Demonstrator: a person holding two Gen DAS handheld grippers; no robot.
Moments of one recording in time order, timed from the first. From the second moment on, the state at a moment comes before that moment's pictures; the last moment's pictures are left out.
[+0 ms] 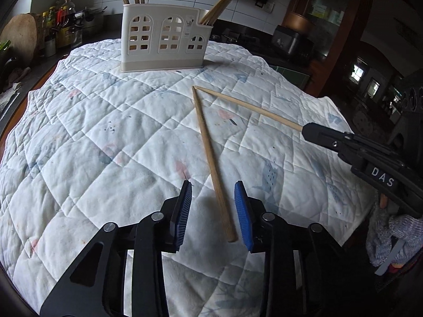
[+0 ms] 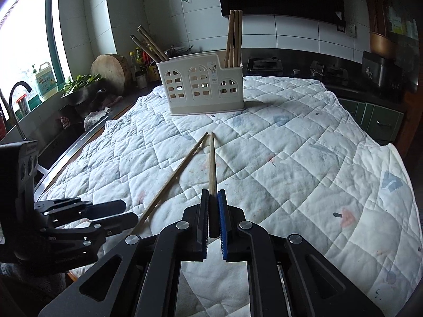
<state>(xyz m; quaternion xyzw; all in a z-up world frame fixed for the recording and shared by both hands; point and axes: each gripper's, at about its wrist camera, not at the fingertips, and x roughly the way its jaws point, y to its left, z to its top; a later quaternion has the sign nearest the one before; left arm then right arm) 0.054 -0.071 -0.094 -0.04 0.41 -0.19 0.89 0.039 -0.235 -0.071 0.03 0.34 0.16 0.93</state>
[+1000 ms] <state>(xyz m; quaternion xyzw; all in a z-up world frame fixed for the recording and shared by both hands) 0.064 -0.053 -0.048 -0.06 0.35 -0.17 0.92 0.041 -0.240 -0.028 0.02 0.29 0.16 0.94</state>
